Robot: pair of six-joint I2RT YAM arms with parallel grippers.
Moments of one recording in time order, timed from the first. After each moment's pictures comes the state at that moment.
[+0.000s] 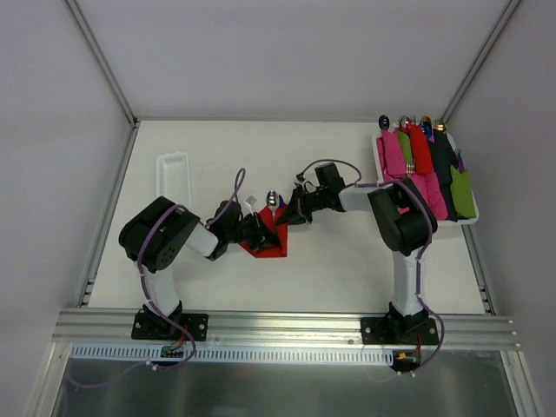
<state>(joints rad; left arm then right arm) -0.54 1.85 0.51 0.78 0.61 -1.14 0.48 2.07 1.15 0.04 -1.01 0.90</state>
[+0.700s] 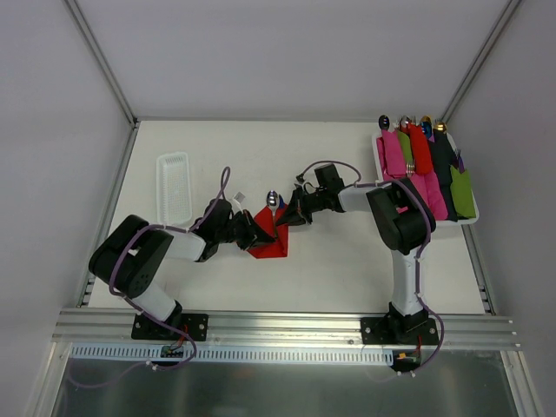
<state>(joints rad) -0.51 1.60 0.46 0.56 0.53 -1.09 0.48 2.09 1.15 0.05 -1.01 0.90</state>
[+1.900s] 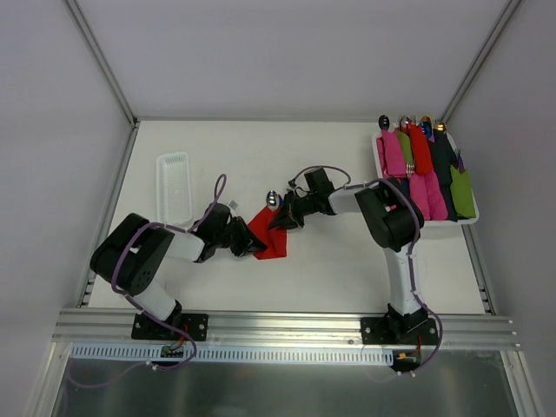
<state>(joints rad) -0.48 1.61 0.43 0.43 0.46 -1.09 0.54 2.16 1.19 0.08 -0.98 0.99</state>
